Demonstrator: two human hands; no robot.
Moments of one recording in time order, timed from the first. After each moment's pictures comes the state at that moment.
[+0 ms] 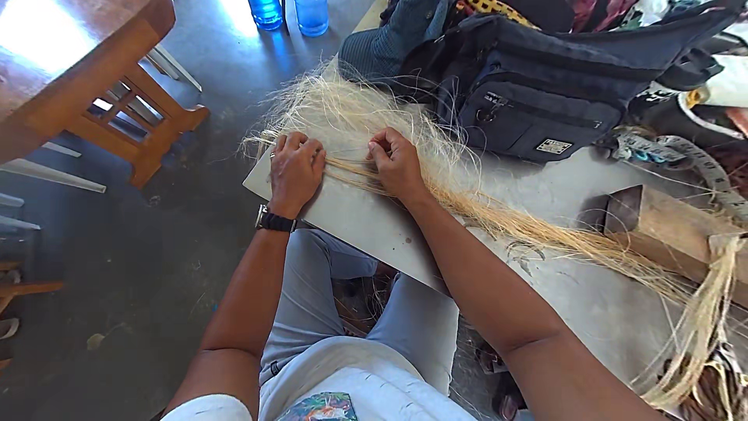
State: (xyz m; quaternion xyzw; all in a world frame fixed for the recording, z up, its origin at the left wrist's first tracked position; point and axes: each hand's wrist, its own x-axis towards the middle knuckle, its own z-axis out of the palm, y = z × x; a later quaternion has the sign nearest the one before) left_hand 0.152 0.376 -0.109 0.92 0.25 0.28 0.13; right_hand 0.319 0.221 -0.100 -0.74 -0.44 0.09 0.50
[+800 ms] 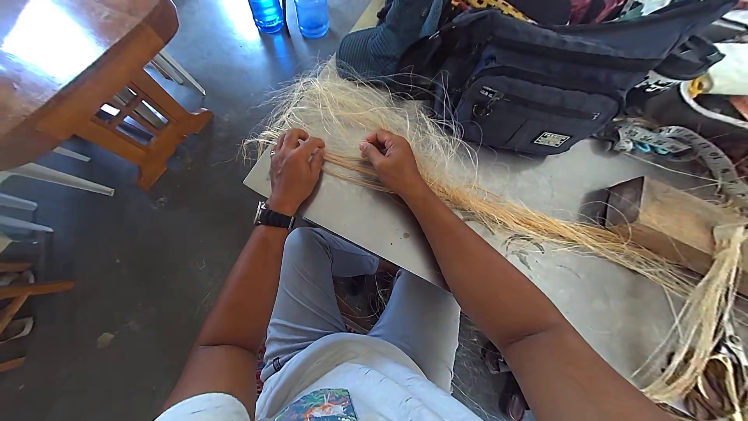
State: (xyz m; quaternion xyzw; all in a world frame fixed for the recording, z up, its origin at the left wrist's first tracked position) left_hand 0.149 0.375 -0.104 0.92 0.22 0.29 0.15; right_hand 0.322 0.220 -0.100 -0.73 -0.46 0.12 0.49
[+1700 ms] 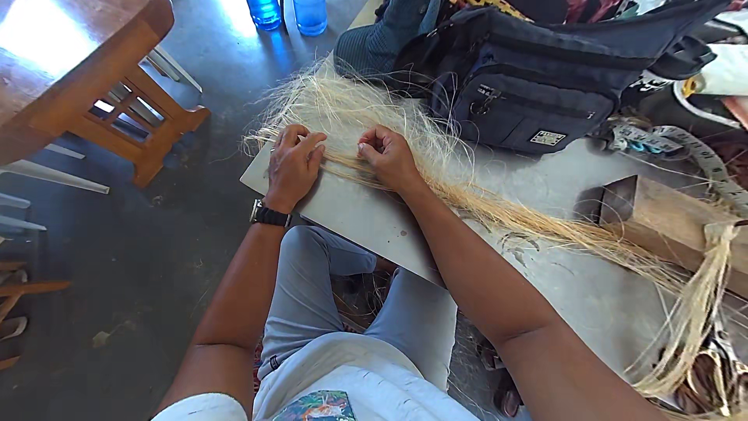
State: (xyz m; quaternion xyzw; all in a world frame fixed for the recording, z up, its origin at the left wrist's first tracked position) left_hand 0.149 0.376 -0.107 0.92 0.18 0.31 0.17; right_hand 0.323 0.220 -0.100 -0.71 -0.46 0.14 0.52
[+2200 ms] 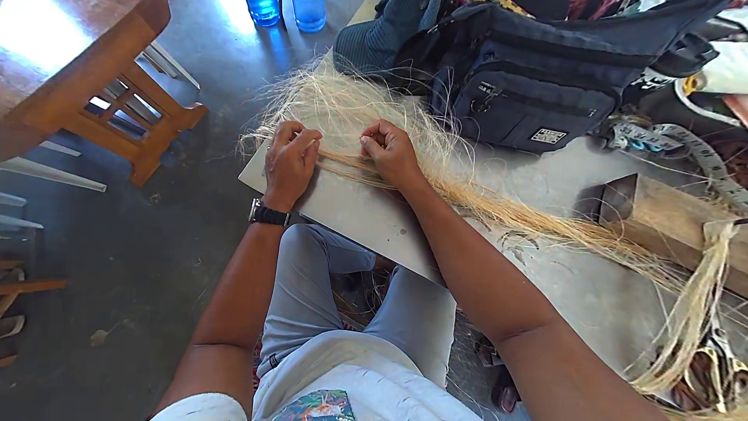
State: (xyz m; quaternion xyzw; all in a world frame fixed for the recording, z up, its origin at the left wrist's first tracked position) left_hand 0.146 0.374 -0.107 0.89 0.19 0.37 0.18; right_hand 0.324 0.220 -0.097 -0.69 -0.44 0.16 0.55
